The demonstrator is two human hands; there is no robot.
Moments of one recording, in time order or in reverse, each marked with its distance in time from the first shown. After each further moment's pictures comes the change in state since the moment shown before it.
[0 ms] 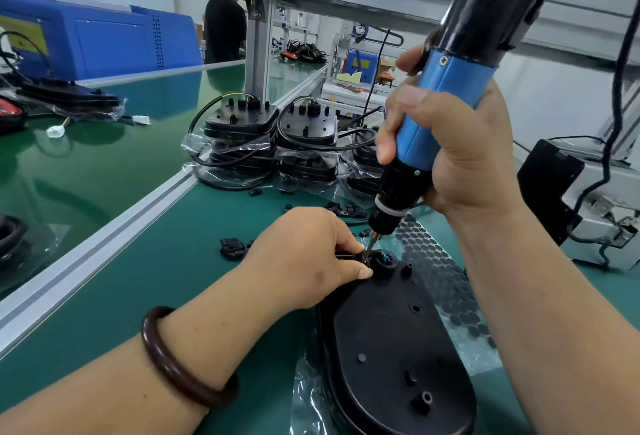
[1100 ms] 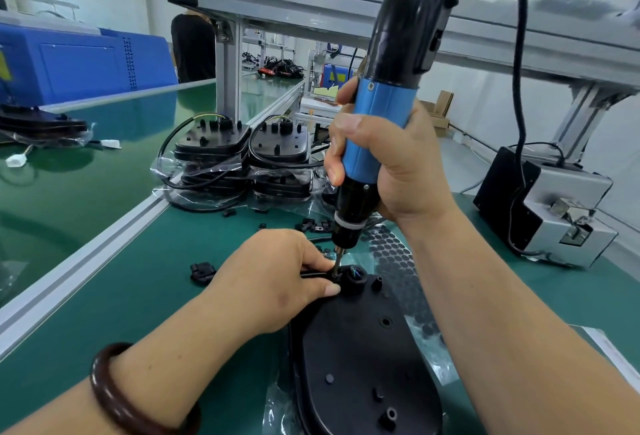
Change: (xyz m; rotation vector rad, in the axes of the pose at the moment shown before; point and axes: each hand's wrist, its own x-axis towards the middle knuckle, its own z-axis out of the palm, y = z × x) left_hand 0.000 0.000 0.000 0.011 0.016 0.024; right_hand 0.007 0.005 0.002 0.053 -0.052 0.067
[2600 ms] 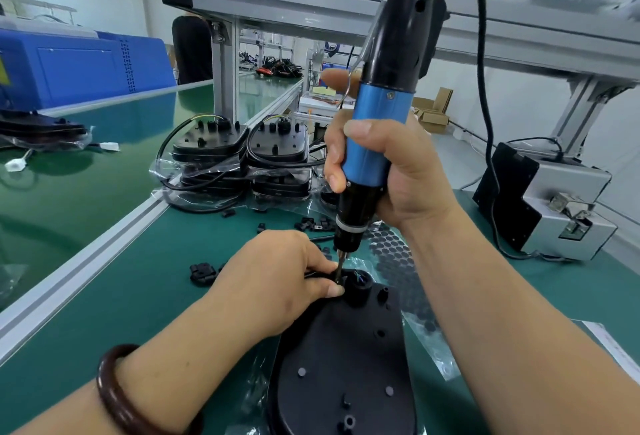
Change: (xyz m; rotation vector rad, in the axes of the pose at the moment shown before) left_hand -0.002 0.004 0.002 0.040 -0.008 -0.004; right_hand -0.002 0.006 -0.010 0.156 -0.161 0.061
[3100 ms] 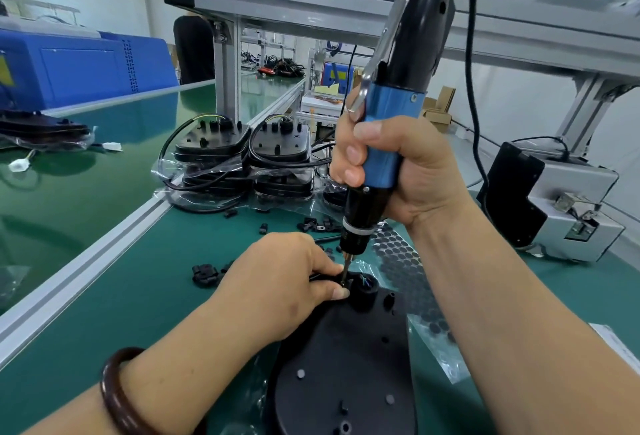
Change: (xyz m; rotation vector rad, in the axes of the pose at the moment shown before) left_hand 0.001 -0.003 0.004 0.031 0.024 0.054; right_hand 0.003 -0.002 -0.006 0.145 -0.061 0.091
